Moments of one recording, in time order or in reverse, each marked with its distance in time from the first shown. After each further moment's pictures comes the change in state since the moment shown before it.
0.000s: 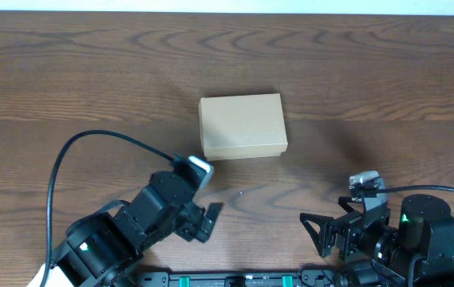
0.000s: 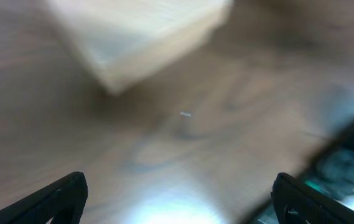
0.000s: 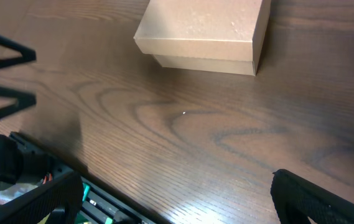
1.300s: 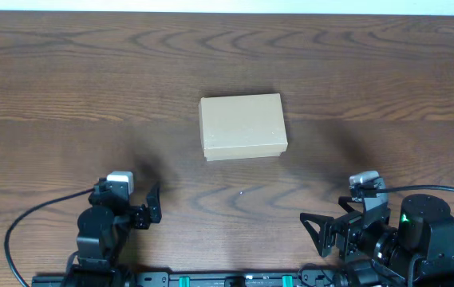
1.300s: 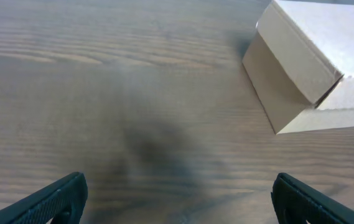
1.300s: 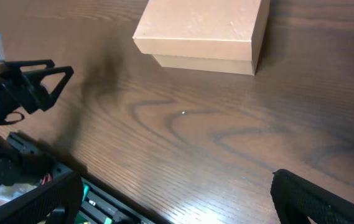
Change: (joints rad) left arm 0.728 -0.679 -0.767 0.423 0.148 0.184; right arm 0.000 0.000 -0.002 0.000 0.003 0.000
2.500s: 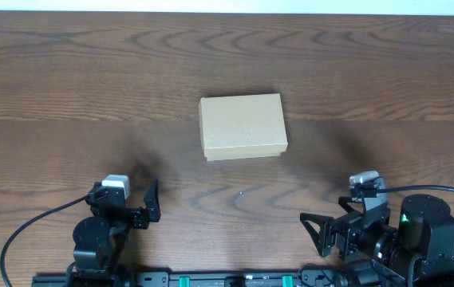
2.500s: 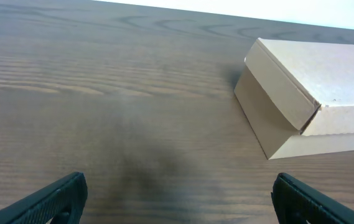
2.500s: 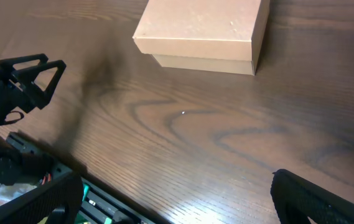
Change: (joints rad) left arm 0.021 -0.151 -0.038 0.022 0.019 0.000; right arm 0.000 0.000 0.000 0.000 0.000 0.000
